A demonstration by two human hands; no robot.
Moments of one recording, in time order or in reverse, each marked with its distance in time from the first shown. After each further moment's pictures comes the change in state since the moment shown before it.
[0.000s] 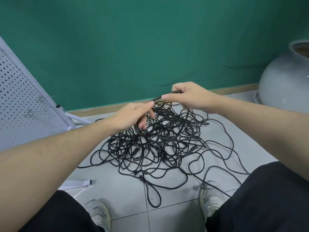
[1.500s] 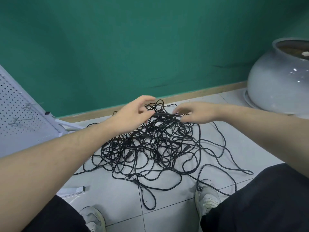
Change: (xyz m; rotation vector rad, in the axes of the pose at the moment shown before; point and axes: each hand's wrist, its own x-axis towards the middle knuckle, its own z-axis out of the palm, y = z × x) left_hand 0.021 0.017 0.022 0.174 0.064 0.122; right_hand -0.032 0.053 -0.028 -0.420 -0.289 0.186
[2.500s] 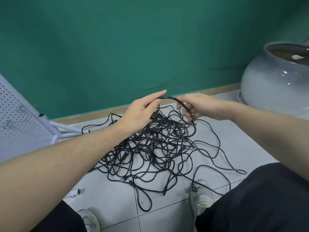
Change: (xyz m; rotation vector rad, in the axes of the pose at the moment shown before) left_hand 0.015 0.026 0.032 -0.182 0.194 0.137; right_hand -0.011 0.008 -0.015 0.678 0.119 0.071
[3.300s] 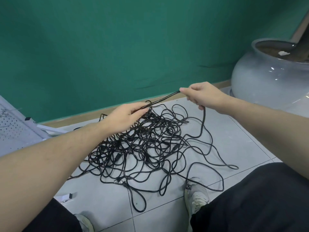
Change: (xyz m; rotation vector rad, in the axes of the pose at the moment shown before) left_hand 0.006 -0.018 -0.012 0.284 -0.226 -0.057; right_hand -0.007 0.021 -0.039 -0.196 0.356 -0.111
